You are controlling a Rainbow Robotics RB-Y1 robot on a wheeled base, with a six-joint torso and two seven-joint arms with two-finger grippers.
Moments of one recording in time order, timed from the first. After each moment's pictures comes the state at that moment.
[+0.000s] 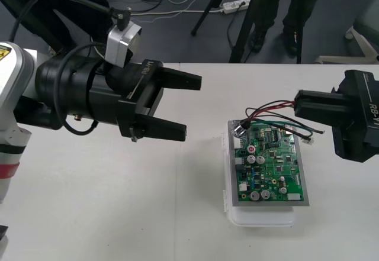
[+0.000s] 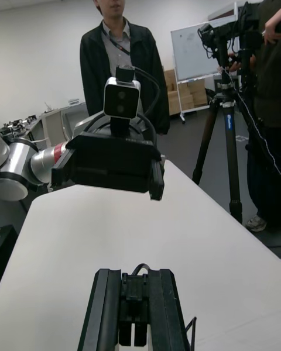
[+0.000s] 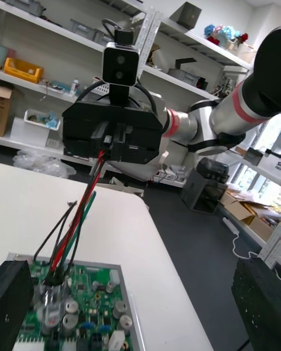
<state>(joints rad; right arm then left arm) 0.07 -0.95 -0.07 -2.12 0.68 -0.97 -0.20 -0.47 0.49 -0.15 -1.78 -1.05 -1.40 0.57</state>
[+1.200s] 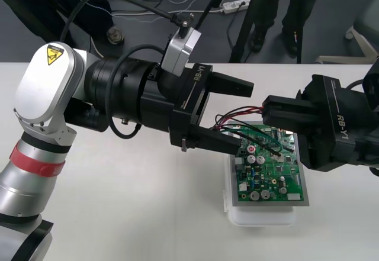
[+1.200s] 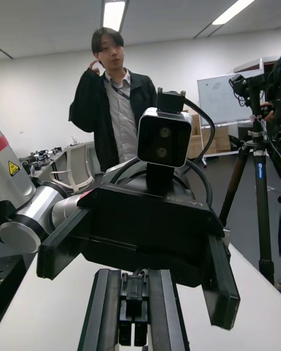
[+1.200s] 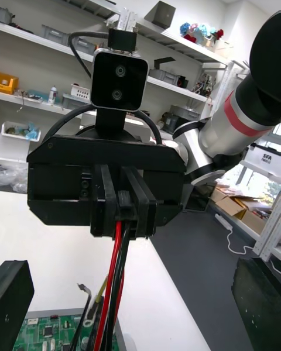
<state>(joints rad) -0.01 -0.79 0.06 -2.12 0.69 -1.00 -0.08 -0.53 0.31 -0.22 -1.78 -1.18 -1.39 0.57</state>
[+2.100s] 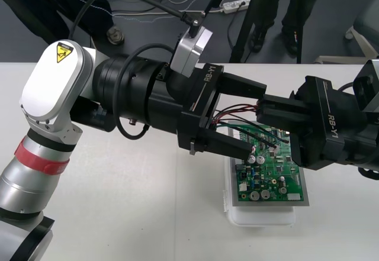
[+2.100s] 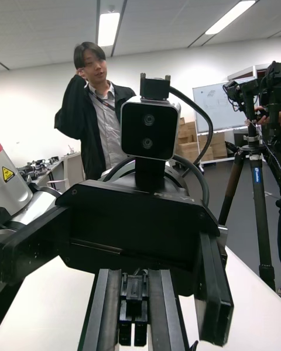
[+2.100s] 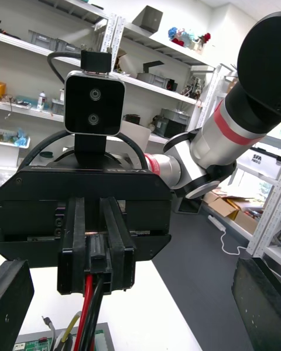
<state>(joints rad) -0.02 -0.74 0.08 -2.09 0.69 -1.01 -0.07 -0.56 0.32 -0.27 -1.78 -1.14 -1.36 0.55</state>
